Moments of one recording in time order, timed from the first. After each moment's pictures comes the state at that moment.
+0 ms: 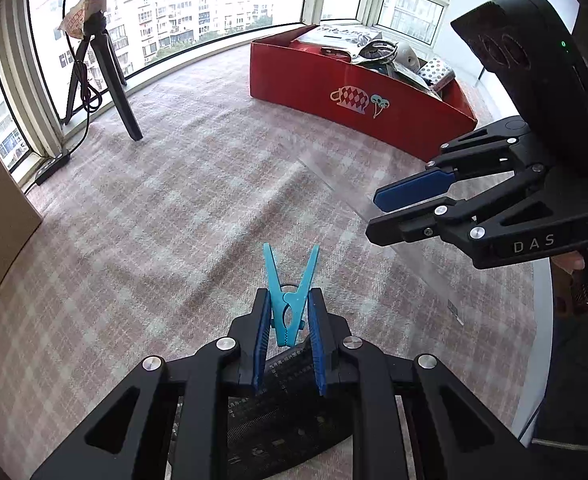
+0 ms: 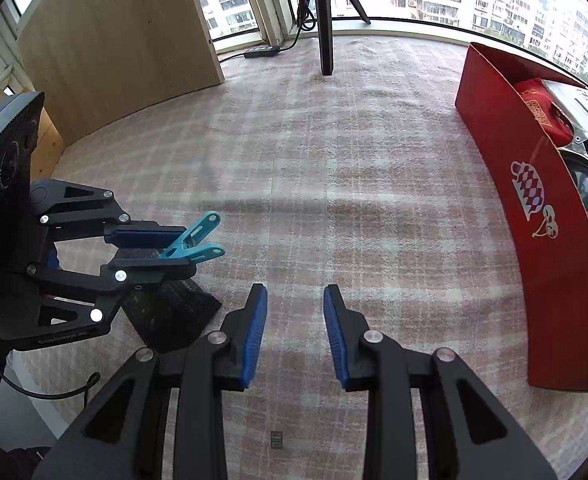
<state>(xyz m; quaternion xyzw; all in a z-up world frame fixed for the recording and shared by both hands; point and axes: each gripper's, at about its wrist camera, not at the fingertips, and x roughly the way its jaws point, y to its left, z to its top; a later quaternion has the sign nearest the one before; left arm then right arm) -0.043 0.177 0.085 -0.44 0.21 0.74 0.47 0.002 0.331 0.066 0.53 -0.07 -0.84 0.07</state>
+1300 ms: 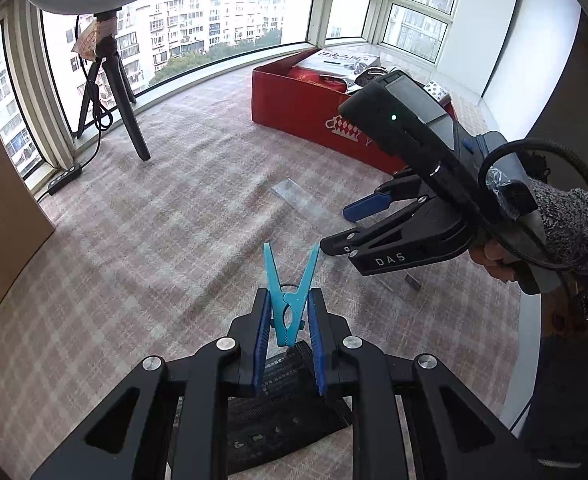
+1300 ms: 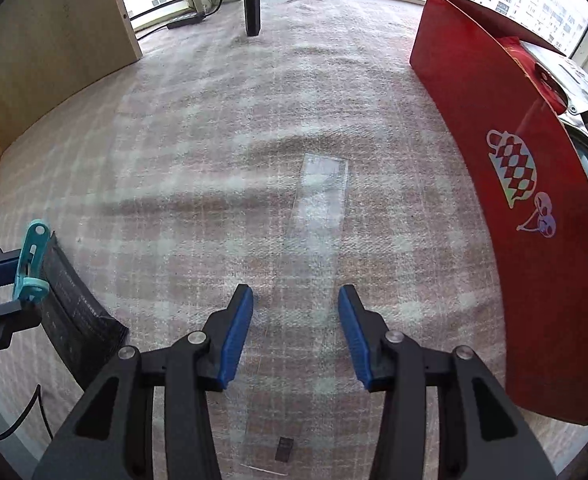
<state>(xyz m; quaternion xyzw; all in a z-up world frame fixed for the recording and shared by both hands) -0.036 0.180 0.096 -0.43 0.19 0.75 0.46 -0.044 0.349 0.014 0.60 -0.03 -0.80 -0.02</state>
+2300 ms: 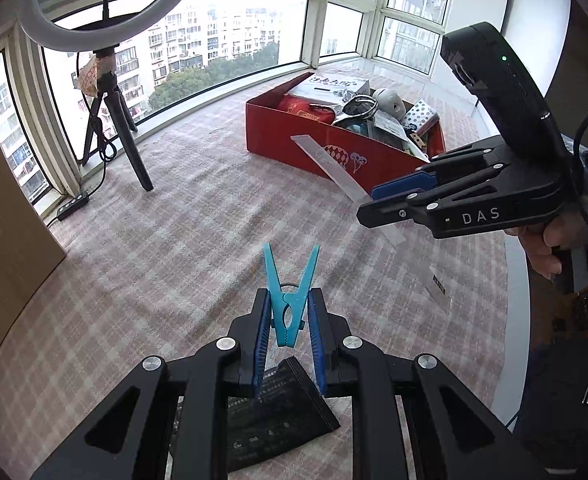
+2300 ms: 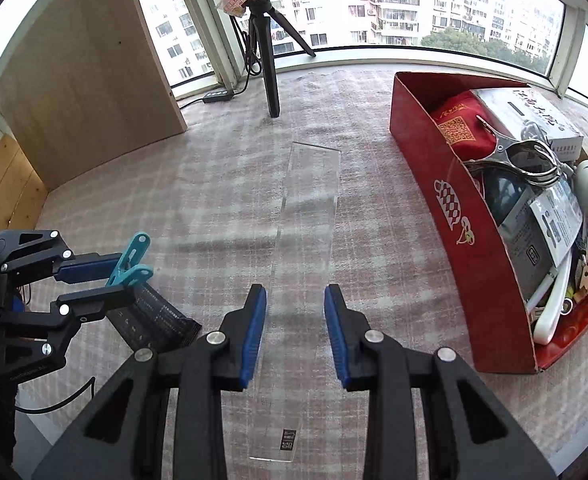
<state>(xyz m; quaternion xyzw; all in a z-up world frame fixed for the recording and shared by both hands) -0.024 0.189 0.127 -0.40 0.19 0.77 0.47 0.011 0.369 0.108 0.50 -0.09 -0.86 0.00</state>
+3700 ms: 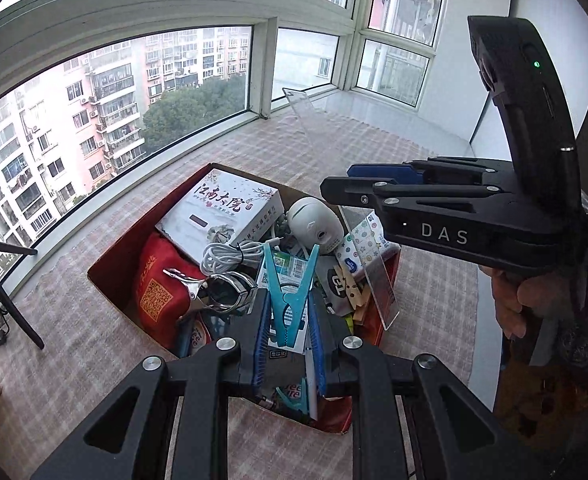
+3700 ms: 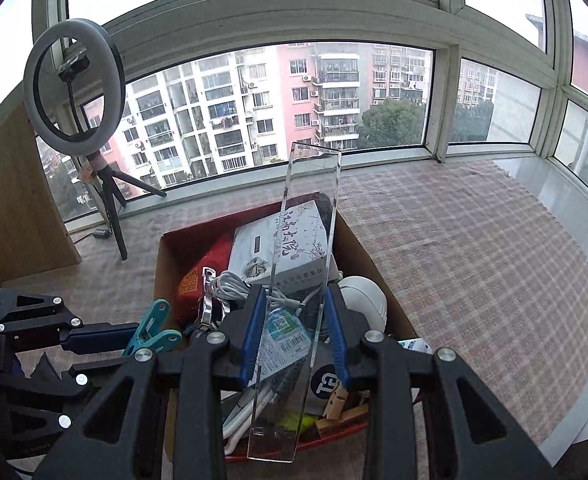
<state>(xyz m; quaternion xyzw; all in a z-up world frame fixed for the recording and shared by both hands) -0.009 0.477 0.176 -0.37 0.16 0.78 0.48 0.035 0.620 0.187 0.35 -0.08 -0.93 -0.11</state>
